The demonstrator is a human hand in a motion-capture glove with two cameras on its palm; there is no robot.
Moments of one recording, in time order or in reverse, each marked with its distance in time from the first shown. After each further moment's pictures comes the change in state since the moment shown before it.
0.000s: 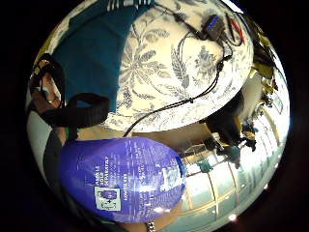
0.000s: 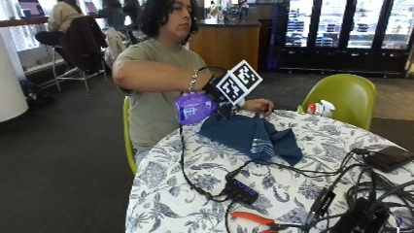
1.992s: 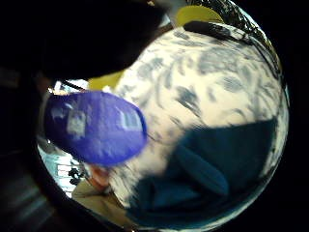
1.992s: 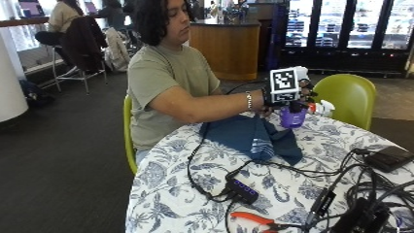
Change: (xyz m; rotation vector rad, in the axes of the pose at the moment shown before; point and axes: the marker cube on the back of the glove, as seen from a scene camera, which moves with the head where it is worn) arm -0.189 -0.142 -0.029 0.604 -0.392 -0.719
